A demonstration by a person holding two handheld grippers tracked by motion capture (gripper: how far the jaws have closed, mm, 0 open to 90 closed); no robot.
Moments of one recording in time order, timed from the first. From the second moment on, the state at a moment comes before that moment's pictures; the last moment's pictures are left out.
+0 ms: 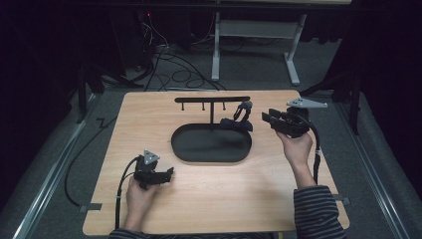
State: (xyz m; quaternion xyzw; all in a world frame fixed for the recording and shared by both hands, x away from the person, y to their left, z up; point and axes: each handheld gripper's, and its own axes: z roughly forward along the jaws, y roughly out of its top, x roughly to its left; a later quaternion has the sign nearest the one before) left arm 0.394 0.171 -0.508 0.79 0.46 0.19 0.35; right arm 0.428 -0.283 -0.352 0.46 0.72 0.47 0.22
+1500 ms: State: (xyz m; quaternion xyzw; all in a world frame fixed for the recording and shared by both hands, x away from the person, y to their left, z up) left arm 0.394 0.171 -0.508 0.79 0.46 0.19 0.35; right arm 0.353 -0.320 -0.380 0.47 0.70 0.50 0.21
